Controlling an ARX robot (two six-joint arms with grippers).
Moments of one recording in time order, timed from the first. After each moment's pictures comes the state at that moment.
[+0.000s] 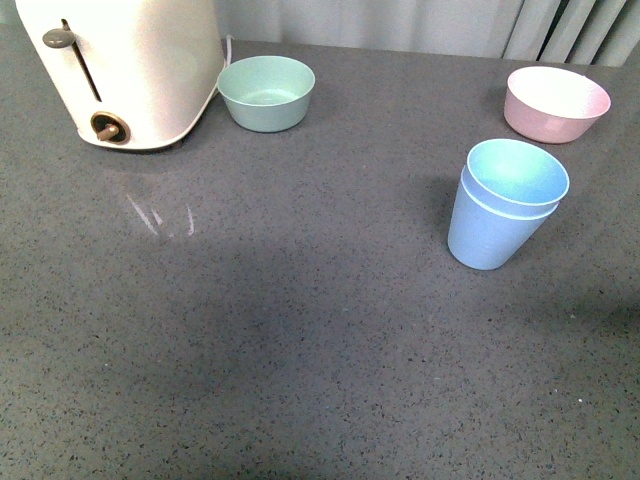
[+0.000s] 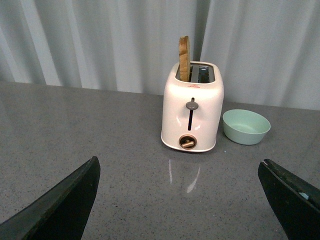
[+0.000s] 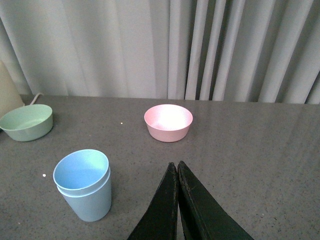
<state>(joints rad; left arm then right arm) 0.00 0.01 0.02 0.00 0.00 -0.01 0.00 0.31 0.02 0.32 0.00 -0.01</state>
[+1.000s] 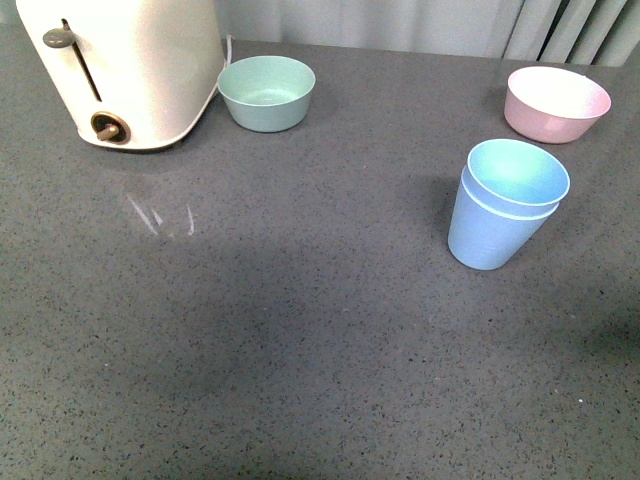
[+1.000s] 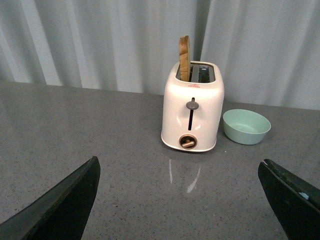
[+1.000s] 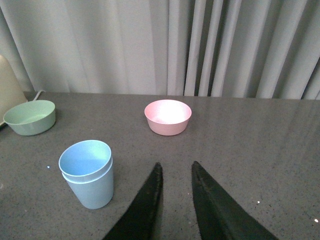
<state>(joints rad) 0.00 0.01 0.02 0.00 0.00 -0.01 0.00 0.01 0.02 0.00 0.00 -0.01</state>
